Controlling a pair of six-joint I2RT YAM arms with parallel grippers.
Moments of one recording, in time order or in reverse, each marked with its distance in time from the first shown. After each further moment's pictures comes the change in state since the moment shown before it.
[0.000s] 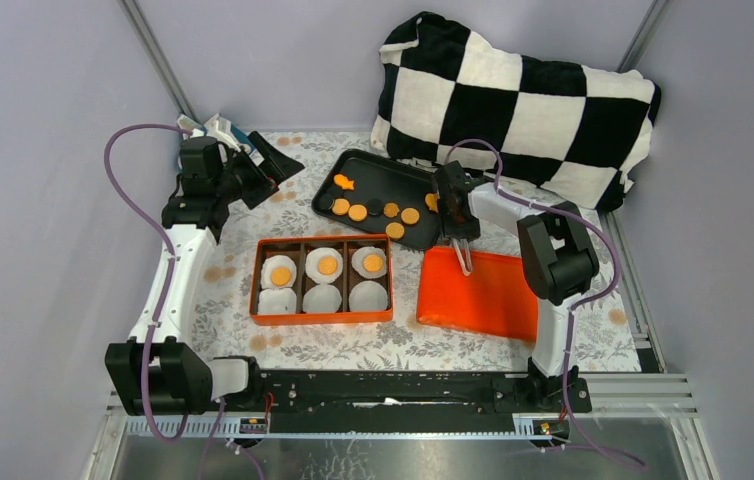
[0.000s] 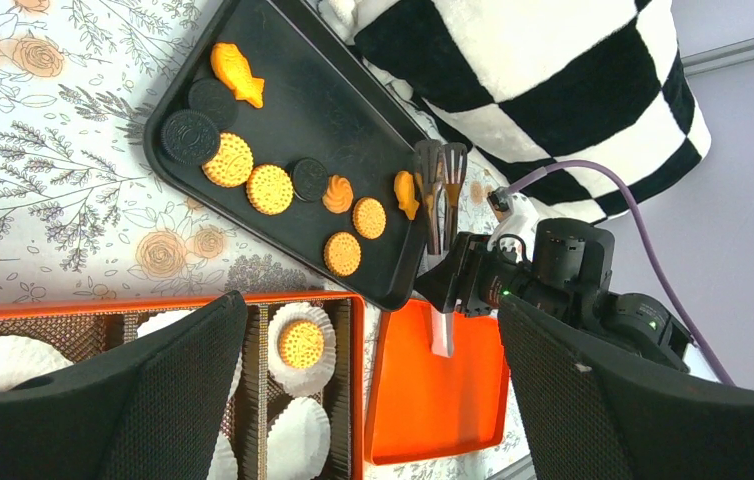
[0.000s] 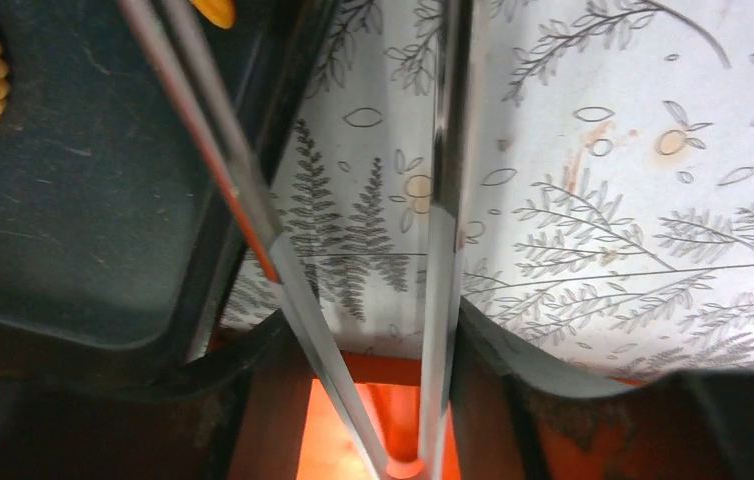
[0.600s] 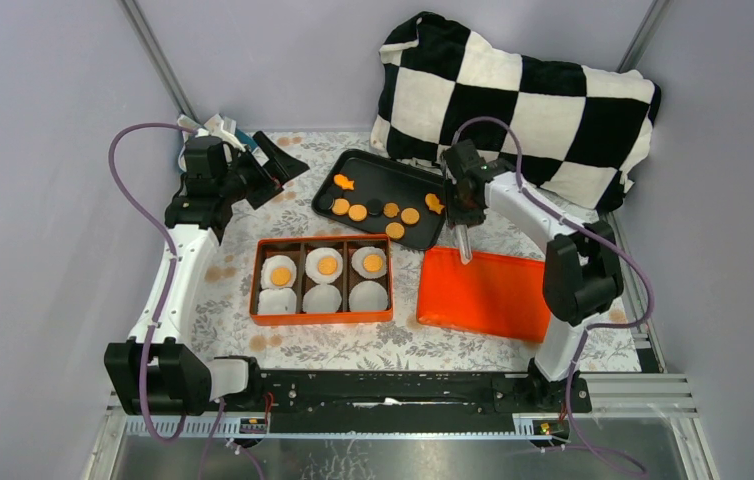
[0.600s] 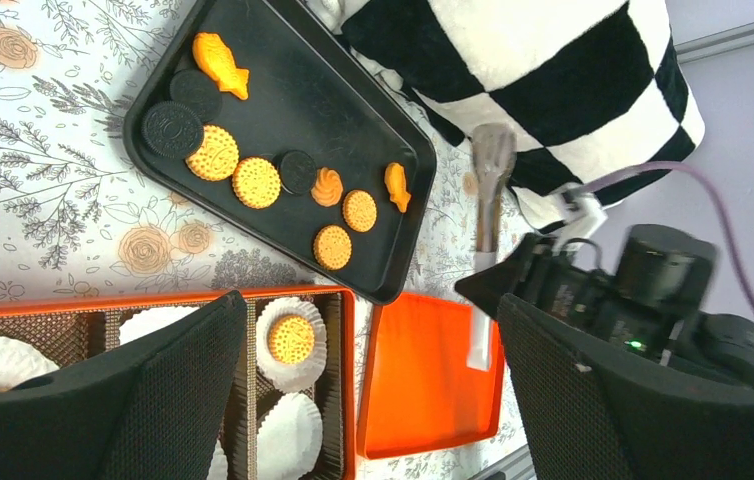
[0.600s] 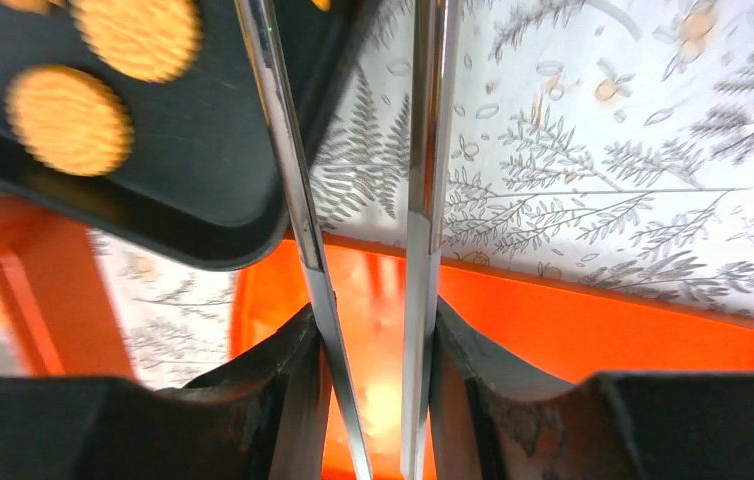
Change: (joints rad) left arm -0.027 0.000 0.003 0.001 -0.004 -0.009; right arm 0.002 -0.160 0.036 -0.131 -0.080 0.032
